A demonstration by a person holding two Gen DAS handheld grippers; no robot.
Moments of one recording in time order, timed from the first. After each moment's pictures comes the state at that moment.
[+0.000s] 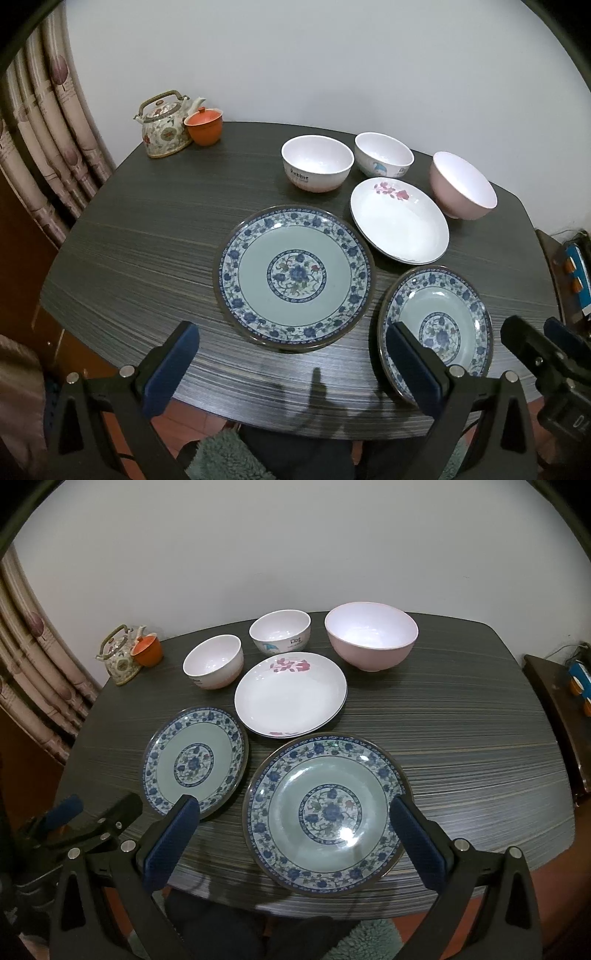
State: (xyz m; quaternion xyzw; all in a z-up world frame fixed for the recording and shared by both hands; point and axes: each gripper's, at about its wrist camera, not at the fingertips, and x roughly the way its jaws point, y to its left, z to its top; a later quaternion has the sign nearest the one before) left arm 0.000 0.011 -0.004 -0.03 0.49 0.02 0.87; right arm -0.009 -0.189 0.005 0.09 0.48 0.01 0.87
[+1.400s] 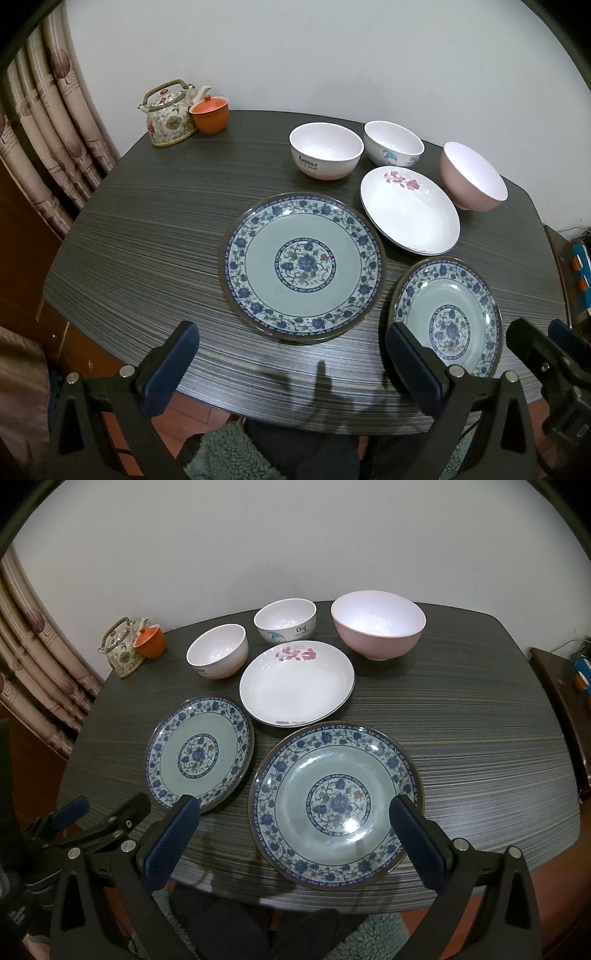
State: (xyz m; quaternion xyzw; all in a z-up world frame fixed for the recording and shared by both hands) left arm 0.001 0.011 -0.014 -0.03 0.51 0.03 0.86; right arm -0.008 -0.182 0.000 0.10 0.49 0.02 0.86
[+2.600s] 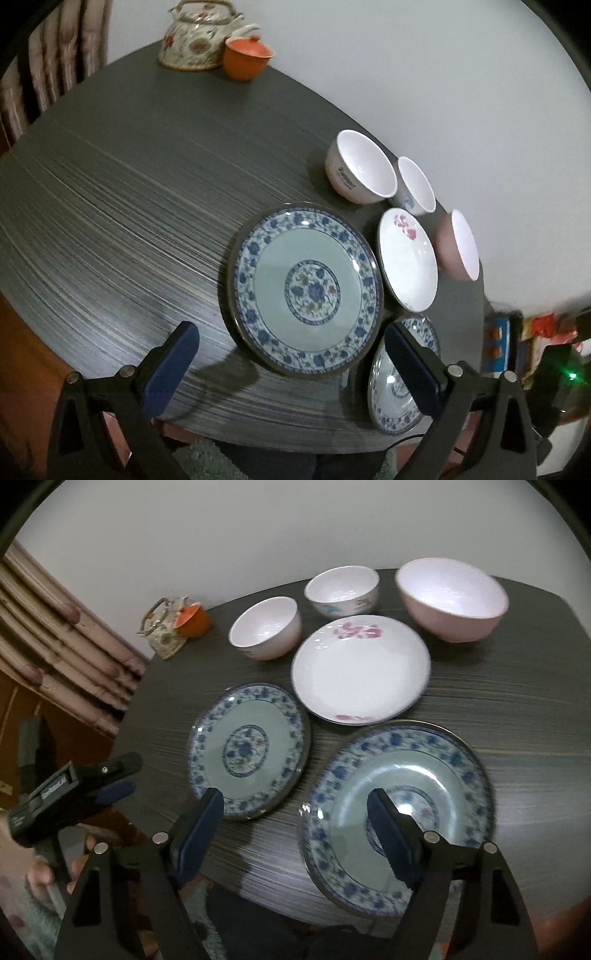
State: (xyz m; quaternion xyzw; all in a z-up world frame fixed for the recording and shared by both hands) left arm 0.060 0.139 -0.047 -0.27 0.55 -0.05 0.79; right arm 0.050 -0.173 -0.030 0.15 0.54 0.14 0.82
